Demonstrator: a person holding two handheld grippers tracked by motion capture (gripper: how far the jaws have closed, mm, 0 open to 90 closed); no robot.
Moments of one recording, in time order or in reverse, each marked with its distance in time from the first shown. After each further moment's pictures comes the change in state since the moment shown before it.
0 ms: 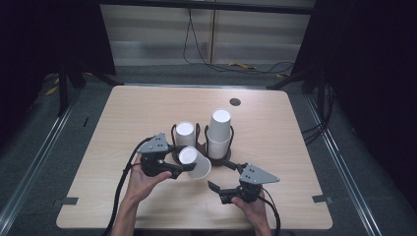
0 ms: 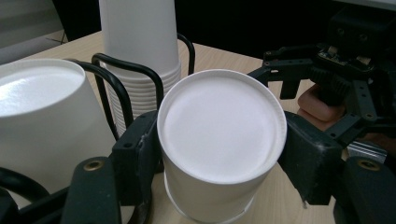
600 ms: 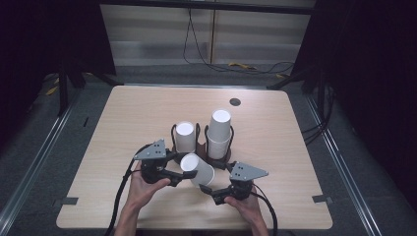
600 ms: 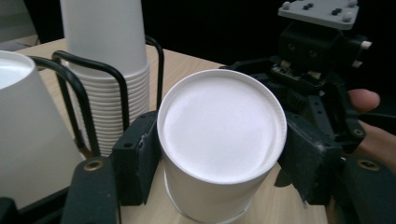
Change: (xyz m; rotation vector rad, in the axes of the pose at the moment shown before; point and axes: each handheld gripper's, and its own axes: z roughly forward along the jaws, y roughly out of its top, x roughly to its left) left arm -0.012 -0.007 -0.001 -0.051 -0.086 -0.031; right arm 0.002 0.003 0.022 0.042 0.126 -0.025
